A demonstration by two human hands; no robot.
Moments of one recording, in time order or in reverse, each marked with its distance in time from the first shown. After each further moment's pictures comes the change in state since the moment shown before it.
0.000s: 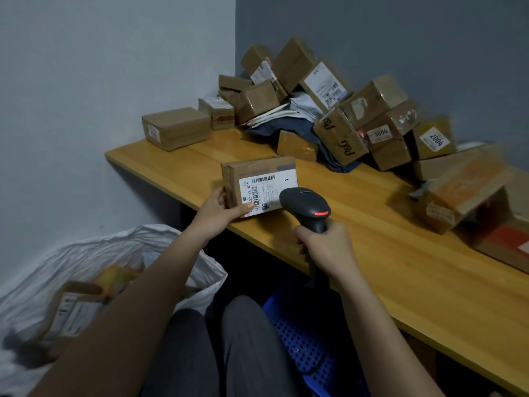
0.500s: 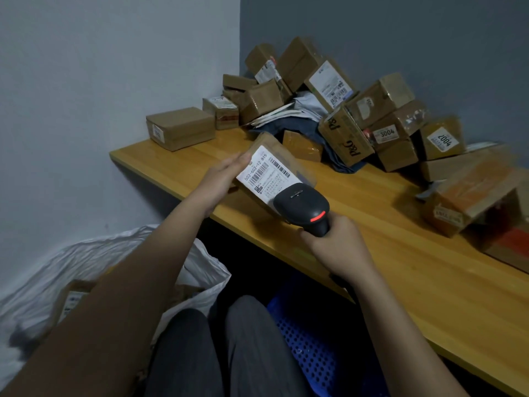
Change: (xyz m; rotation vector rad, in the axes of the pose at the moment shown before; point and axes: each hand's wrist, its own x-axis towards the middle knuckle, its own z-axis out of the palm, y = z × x) left_hand 0.015 0.061 -0.005 0.004 0.024 0.076; right_hand -0.003 -0.017 -0.019 -0.388 -0.065 -0.238
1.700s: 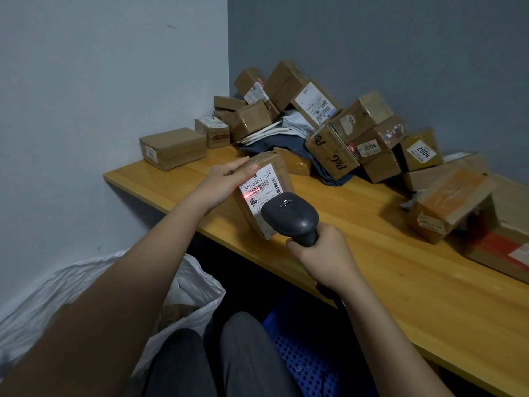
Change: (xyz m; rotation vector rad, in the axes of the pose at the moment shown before) left_hand 0.009 0.035 0.009 0.267 -0.048 0.118; right_hand -0.009 -0.016 -0.007 0.079 0.005 0.007
